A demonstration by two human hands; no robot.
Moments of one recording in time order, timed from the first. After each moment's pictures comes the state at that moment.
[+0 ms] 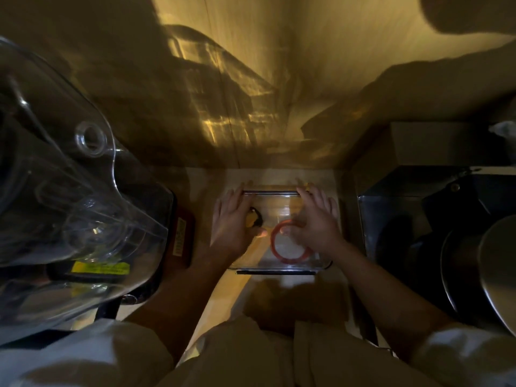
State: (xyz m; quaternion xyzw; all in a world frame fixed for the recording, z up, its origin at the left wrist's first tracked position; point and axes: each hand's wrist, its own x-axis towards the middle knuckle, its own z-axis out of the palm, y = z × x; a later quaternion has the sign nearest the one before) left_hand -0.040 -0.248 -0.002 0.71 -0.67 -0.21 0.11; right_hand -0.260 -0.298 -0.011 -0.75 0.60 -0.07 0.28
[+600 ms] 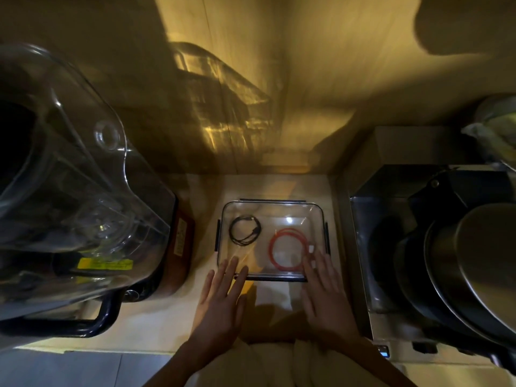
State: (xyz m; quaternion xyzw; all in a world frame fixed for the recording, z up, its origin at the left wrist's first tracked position) left_hand -0.046 -0.080 -0.015 0.67 -0.71 -0.20 0.07; right_hand -0.302 -0.135 -0.024 -0.78 0.58 -0.06 0.24
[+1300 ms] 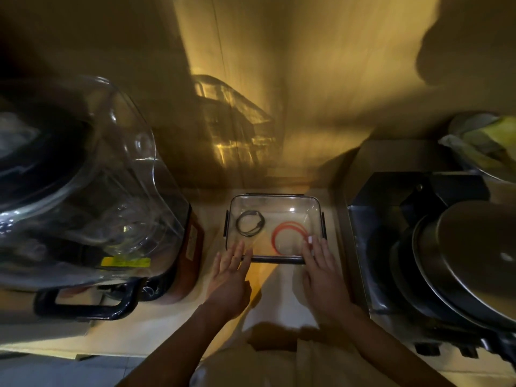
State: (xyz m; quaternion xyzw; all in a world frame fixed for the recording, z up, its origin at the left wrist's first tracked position) left_hand -0.046 -0.132 0.005 0.69 -0.69 -0.19 -0.03; right_hand -0.287 -0.177 -0.014 -0.78 0.59 -0.05 0.21
